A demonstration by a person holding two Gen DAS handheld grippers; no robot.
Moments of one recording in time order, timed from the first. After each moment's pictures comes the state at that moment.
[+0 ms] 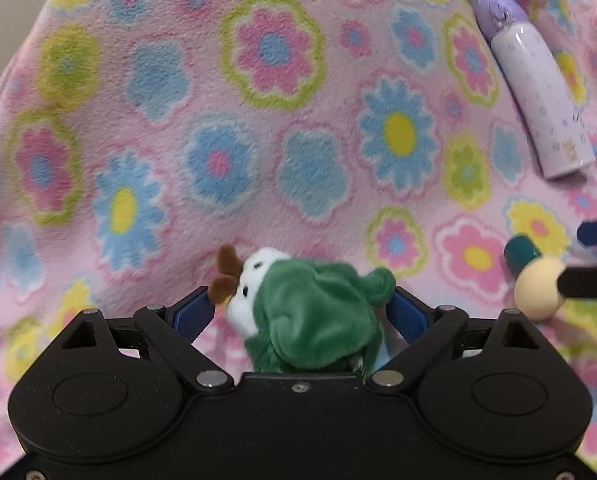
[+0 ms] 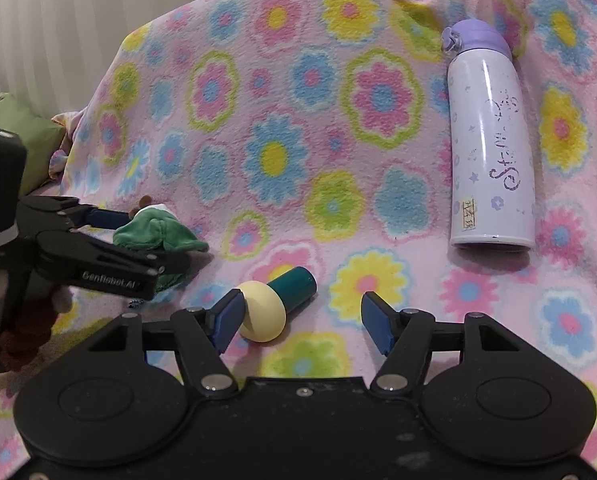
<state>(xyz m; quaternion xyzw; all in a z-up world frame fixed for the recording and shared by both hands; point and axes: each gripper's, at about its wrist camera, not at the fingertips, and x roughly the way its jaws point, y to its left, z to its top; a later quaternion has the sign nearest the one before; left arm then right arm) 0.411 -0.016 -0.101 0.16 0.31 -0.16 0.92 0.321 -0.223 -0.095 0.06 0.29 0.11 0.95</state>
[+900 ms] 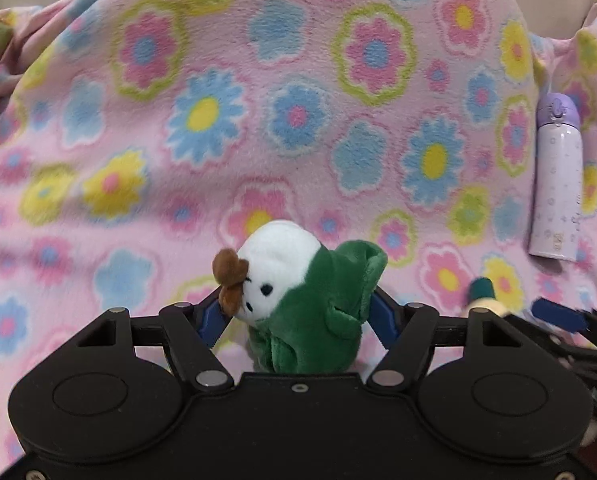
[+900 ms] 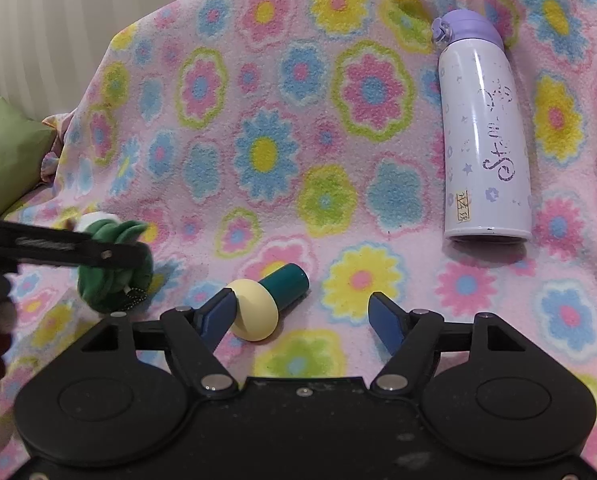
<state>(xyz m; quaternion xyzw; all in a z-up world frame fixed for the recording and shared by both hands) 0.369 0.005 -0.074 -0.04 0.38 -0.08 0.92 0.326 -0.223 -0.097 0.07 0.30 0.09 0.95</state>
